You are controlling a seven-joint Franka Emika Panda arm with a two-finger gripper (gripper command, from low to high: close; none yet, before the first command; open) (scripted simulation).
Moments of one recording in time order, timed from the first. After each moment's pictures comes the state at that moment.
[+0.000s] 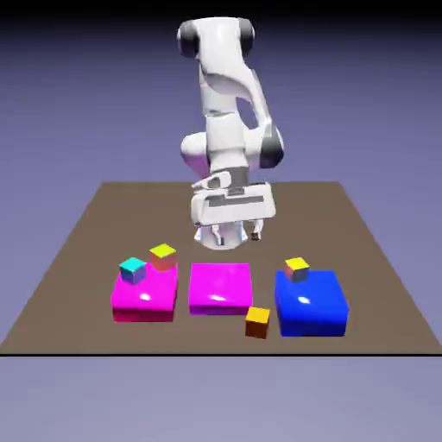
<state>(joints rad) 0.30 -0.20 -0.19 -2.67 0.27 2.90 0.04</state>
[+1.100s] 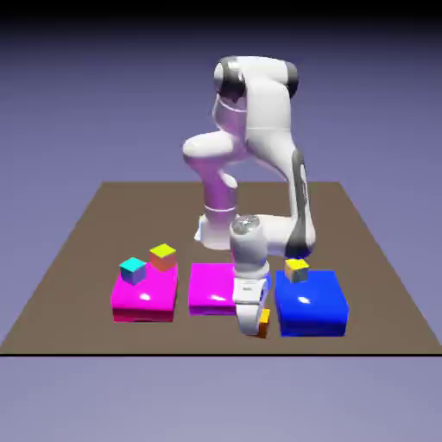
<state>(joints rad) 0.60 0.36 -0.35 -2.45 0.72 2.78 -0.94</state>
